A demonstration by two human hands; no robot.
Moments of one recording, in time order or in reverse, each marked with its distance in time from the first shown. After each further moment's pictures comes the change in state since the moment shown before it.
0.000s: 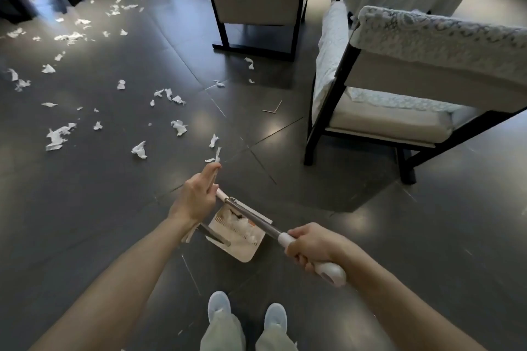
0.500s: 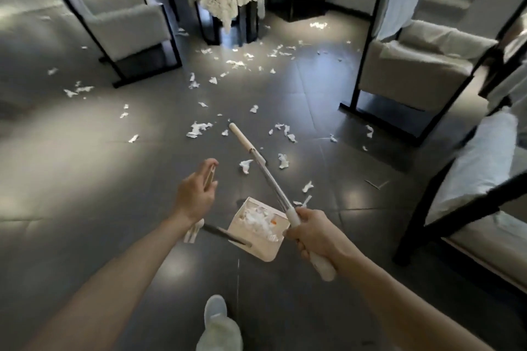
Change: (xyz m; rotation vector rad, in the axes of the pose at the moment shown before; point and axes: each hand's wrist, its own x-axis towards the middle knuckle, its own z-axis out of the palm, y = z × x) left_hand -0.075 -0.112 -0.200 0.033 0.596 -0.394; right_hand 0.015 -0.193 0.137 -0.331 -0.048 -0.500
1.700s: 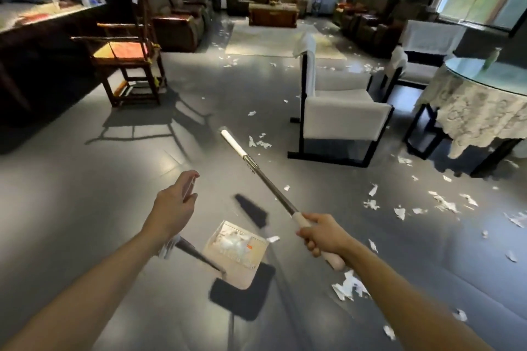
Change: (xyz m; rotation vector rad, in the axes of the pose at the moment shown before) left_hand 0.513 -0.527 -0.390 0.058 0.481 -0.625; right_hand 0.621 -0.681 0.424 -0.338 -0.621 -0.322
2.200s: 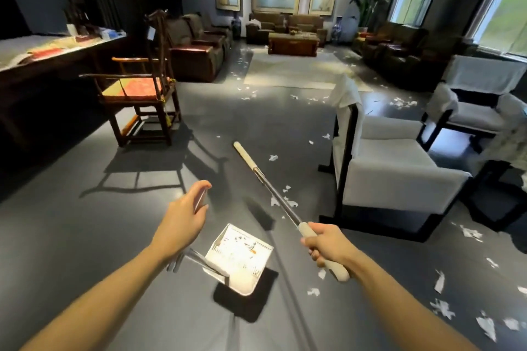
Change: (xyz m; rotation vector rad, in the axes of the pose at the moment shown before) left_hand 0.453 -0.064 -0.020 0.063 0.092 0.063; right_hand 0.408 -0.271 -0.010 0.061 0.010 -0.014
